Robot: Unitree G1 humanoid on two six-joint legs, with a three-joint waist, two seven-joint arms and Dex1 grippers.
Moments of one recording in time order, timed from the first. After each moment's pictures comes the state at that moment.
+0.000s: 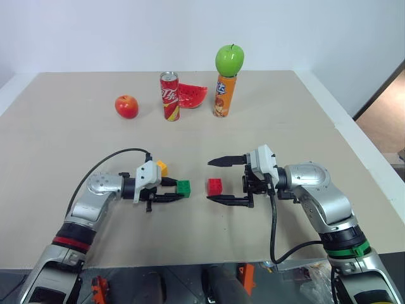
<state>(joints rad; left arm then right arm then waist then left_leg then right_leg) -0.49 0.53 -0.19 0.28 -0.25 -0.05 -1.27 -0.48 -0.58 0.16 -0.14 0.42 0.21 1.19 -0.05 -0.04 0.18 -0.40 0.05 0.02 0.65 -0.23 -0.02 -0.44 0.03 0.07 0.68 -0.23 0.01</state>
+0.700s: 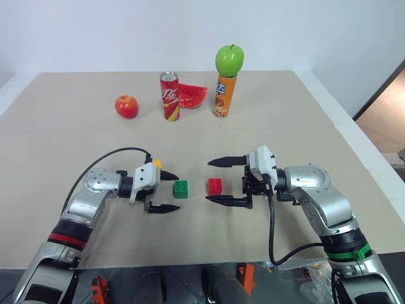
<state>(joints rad) -0.46 0.58 -0.18 0.22 -0.21 -0.04 -1.30 -0.46 -0.58 0.16 -0.17 0.42 0.24 1.16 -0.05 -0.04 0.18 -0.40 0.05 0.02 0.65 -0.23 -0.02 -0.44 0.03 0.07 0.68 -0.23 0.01</state>
